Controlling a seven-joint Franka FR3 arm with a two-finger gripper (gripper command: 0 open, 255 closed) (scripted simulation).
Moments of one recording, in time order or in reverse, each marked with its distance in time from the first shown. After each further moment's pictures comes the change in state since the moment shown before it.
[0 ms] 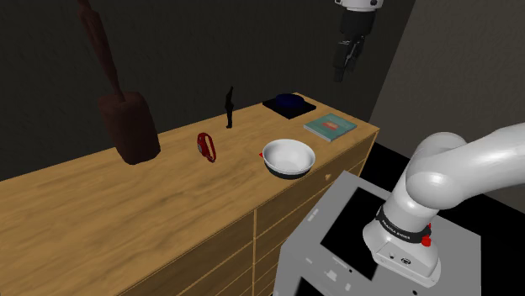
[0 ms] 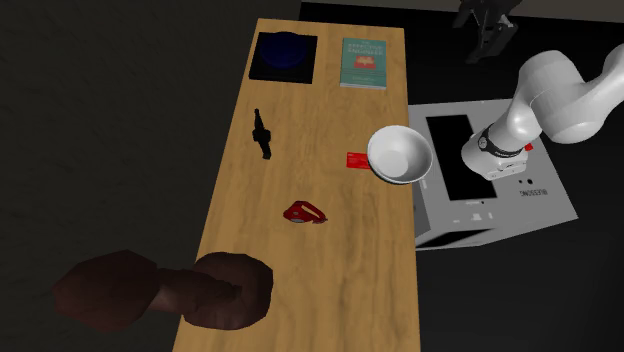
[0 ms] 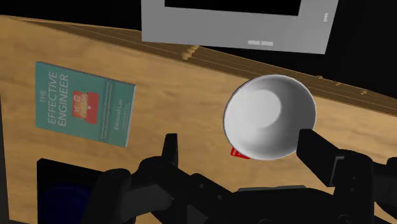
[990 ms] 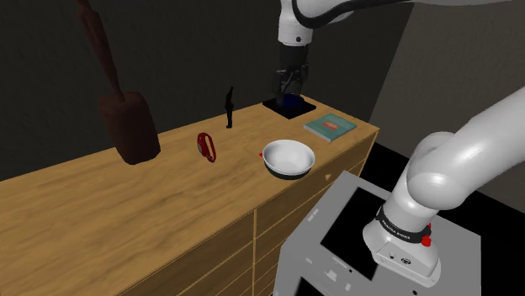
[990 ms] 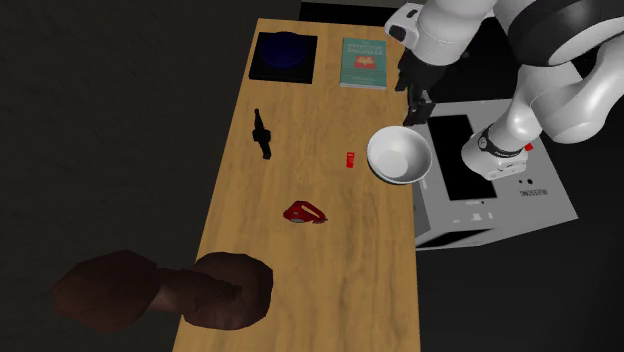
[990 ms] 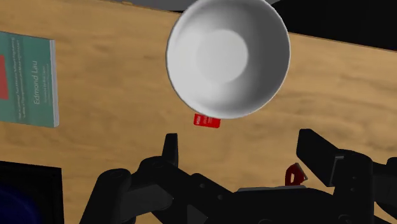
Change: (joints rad) arm 0.034 0.358 0.116 0.044 0.120 0.288 0.225
